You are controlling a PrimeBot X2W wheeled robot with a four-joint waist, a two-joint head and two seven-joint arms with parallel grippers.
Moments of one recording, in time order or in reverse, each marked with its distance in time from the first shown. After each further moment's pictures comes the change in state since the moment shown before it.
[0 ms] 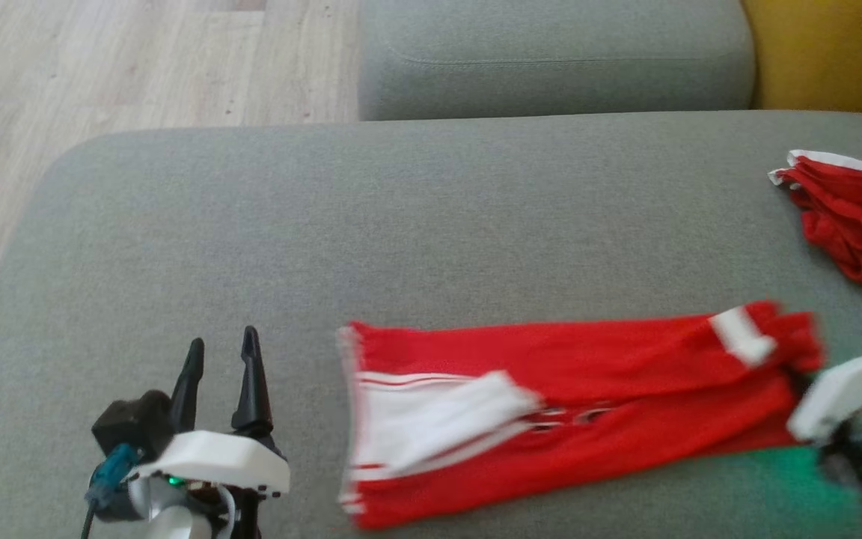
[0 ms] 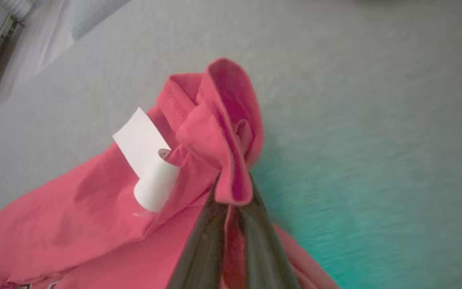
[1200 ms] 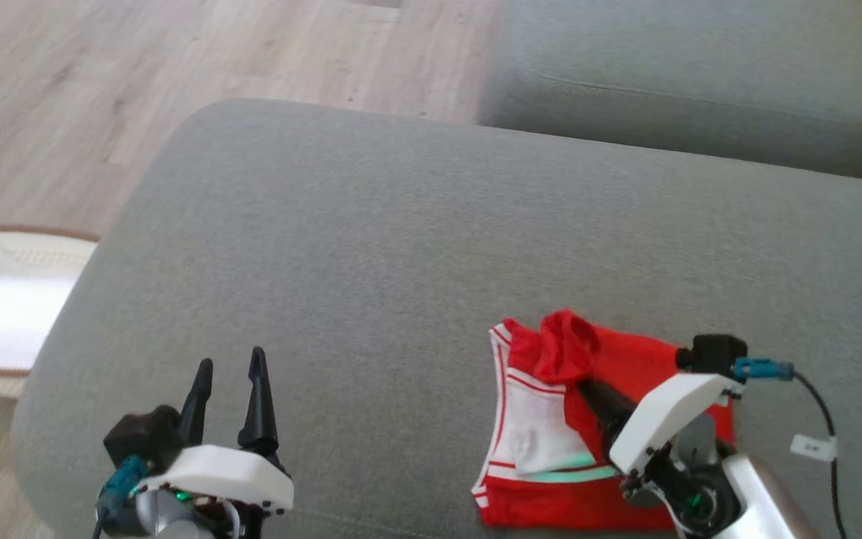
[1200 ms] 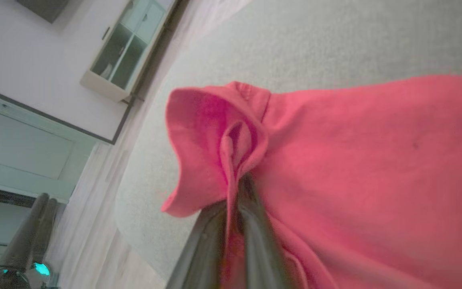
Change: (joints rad) left arm 0.015 -0.016 0.018 0.056 0.017 -0.034 0.000; right arm 0.190 0.277 0.090 -0.488 0.065 0.000 0.114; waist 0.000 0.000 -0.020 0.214
